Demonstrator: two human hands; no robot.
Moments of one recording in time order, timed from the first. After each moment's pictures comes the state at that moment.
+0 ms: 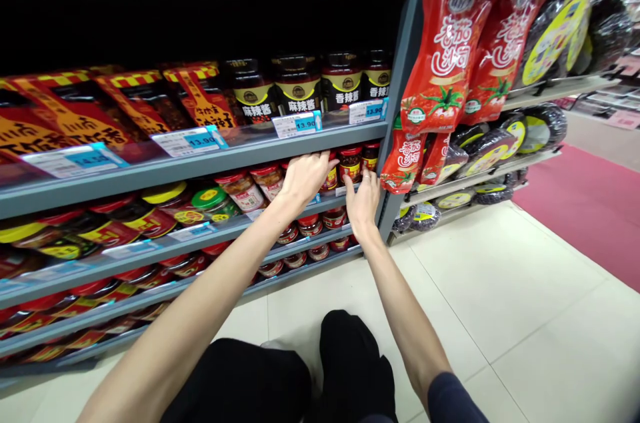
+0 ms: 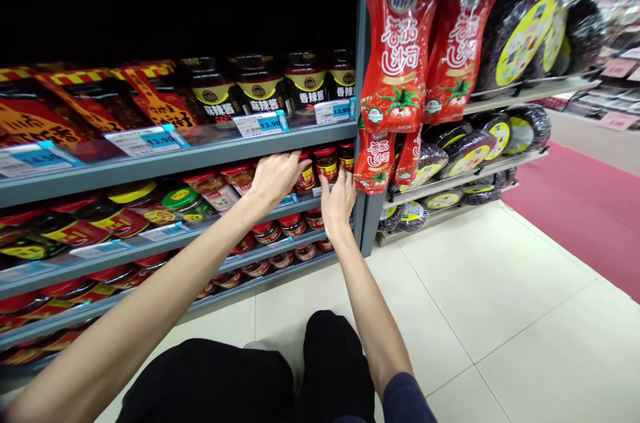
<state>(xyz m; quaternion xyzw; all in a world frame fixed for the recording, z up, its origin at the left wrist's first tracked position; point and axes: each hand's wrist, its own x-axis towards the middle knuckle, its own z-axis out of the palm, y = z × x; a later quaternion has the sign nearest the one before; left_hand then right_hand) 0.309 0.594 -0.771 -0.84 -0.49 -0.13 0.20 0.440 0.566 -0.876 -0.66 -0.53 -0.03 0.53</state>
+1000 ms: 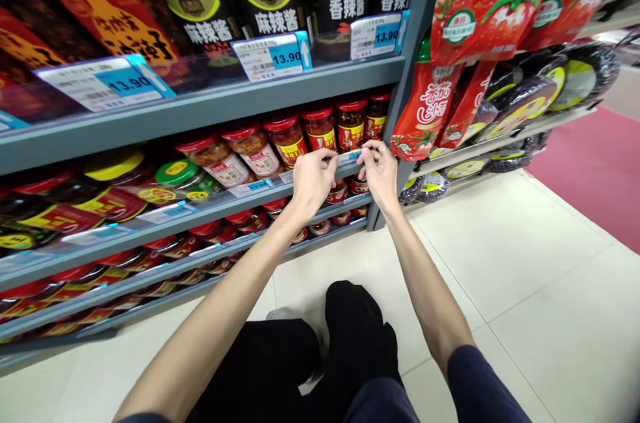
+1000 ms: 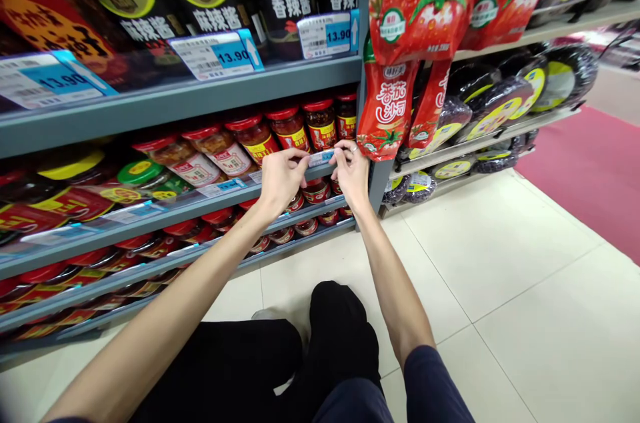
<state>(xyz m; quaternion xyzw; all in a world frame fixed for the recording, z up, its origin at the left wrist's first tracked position) 0.316 0.580 -0.858 -0.75 -0.52 -0.37 -0.17 0.475 0.582 -0.917 -0.42 -0.50 0.31 0.69</state>
